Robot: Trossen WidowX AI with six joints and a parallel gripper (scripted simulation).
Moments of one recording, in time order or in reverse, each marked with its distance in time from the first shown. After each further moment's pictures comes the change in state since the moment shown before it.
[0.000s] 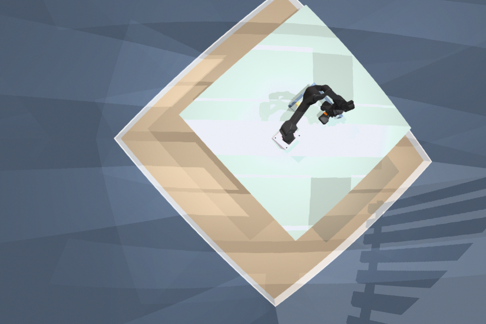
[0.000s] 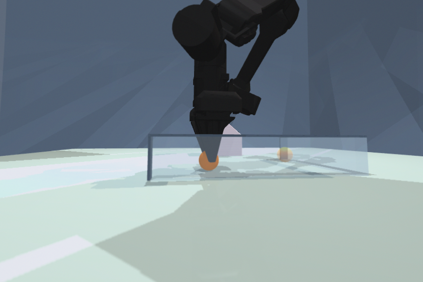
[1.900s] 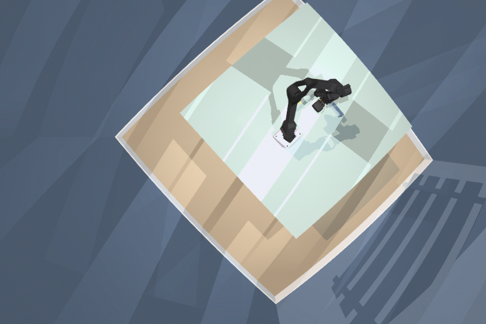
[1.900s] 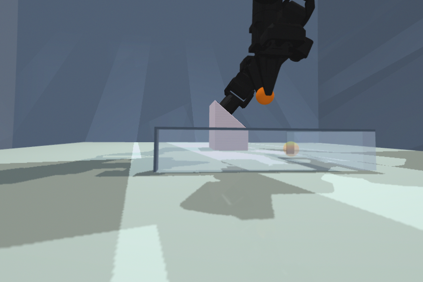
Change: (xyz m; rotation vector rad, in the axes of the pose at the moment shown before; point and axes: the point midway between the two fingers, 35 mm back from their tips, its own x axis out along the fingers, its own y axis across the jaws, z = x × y) arm -0.107 0.030 0.102 0.018 0.013 0.014
